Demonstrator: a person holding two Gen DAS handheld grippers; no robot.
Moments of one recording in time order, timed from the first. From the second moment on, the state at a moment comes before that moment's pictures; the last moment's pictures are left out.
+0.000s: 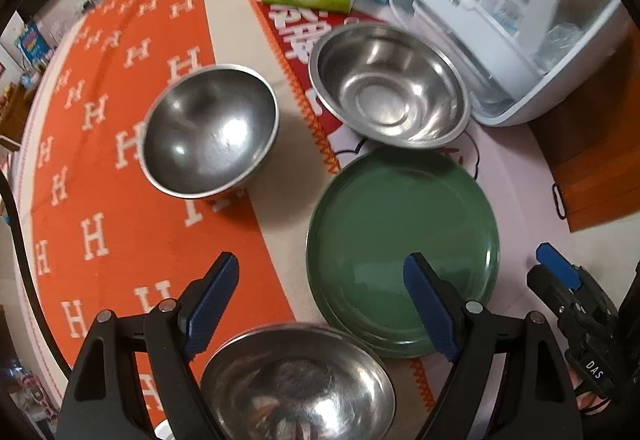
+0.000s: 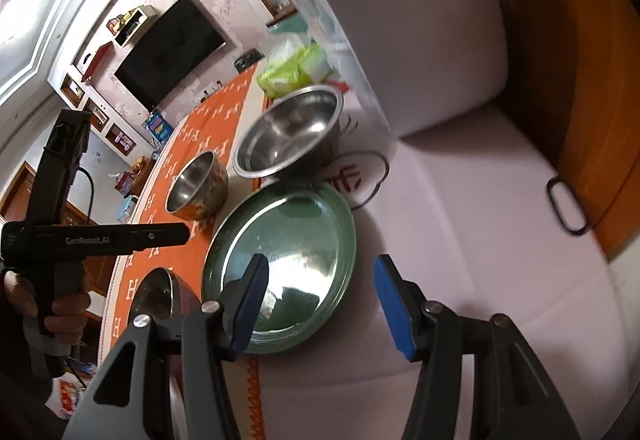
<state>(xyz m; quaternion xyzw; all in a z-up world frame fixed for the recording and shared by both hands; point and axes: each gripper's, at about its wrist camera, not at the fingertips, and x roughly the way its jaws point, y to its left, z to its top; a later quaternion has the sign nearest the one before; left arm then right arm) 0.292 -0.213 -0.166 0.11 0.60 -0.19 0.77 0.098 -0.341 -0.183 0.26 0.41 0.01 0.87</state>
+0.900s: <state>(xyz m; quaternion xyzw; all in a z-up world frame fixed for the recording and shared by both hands) 0.313 -0.210 -0.232 0.07 0.67 -0.19 0.72 0.126 -0.347 -0.233 0.30 0.47 0.03 0.83</state>
